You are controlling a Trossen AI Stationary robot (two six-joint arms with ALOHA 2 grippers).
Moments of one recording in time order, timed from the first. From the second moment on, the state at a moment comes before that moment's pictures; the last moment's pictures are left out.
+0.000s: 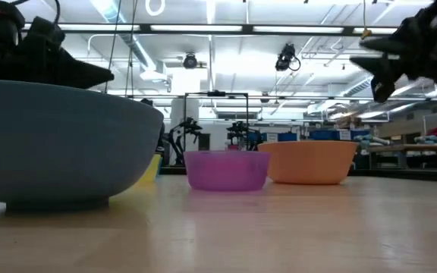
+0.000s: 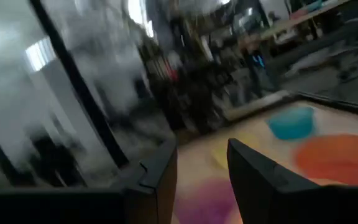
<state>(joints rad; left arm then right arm) 0.36 0.03 0.01 0.10 0.09 0.12 -0.29 0.04 0.01 0.26 -0.25 0.56</state>
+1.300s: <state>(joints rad) 0.36 0.79 0.91 -0.04 0.11 -0.68 -0.33 1.10 1.29 -0.42 -0.12 0.41</state>
